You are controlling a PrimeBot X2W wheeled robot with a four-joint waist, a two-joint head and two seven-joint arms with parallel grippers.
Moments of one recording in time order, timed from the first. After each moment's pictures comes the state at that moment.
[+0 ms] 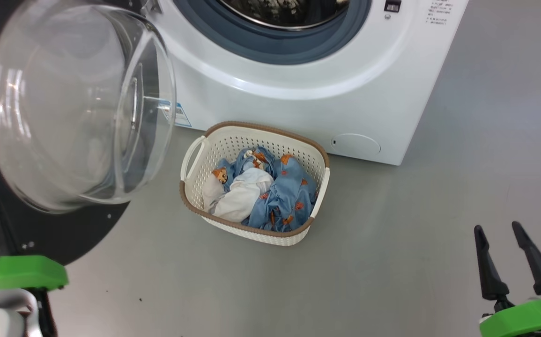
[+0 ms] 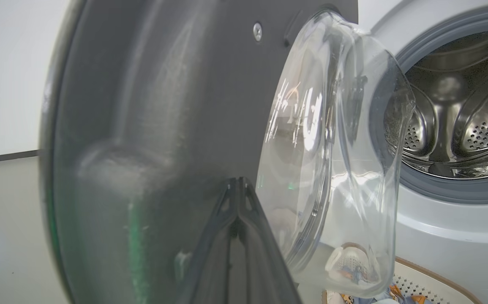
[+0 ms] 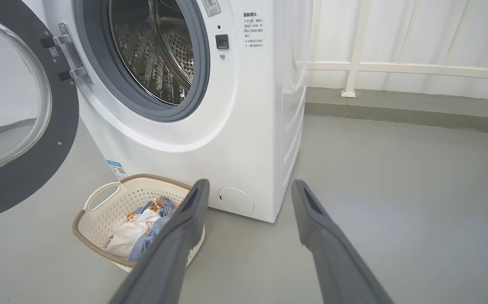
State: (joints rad) left arm -0.23 0.32 -0.12 0.20 -0.51 0.34 -0.22; right arm 0.02 -0.14 -0.16 0.07 0.17 0.12 -0.24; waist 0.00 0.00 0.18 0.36
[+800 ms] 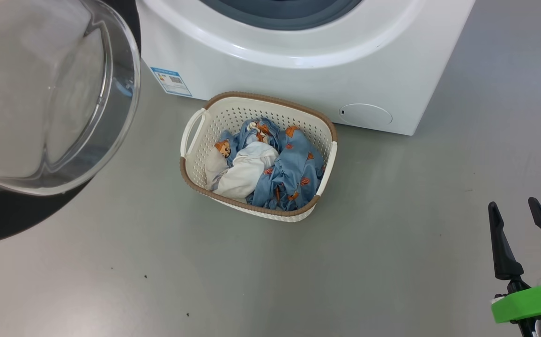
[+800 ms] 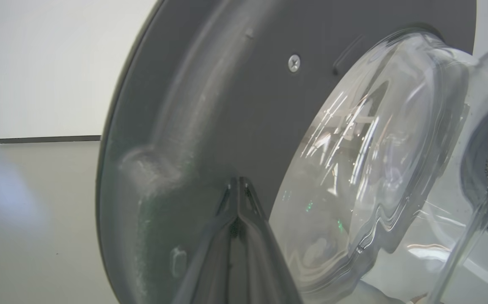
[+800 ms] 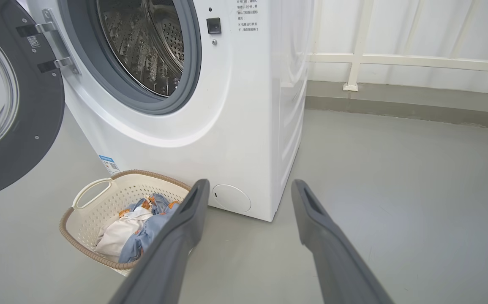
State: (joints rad) left arm -0.45 0.35 0.13 0.49 -0.54 0.17 -0.25; right arm -0.03 -0.17 -0.18 0.01 0.17 0.12 -0.21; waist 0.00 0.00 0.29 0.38
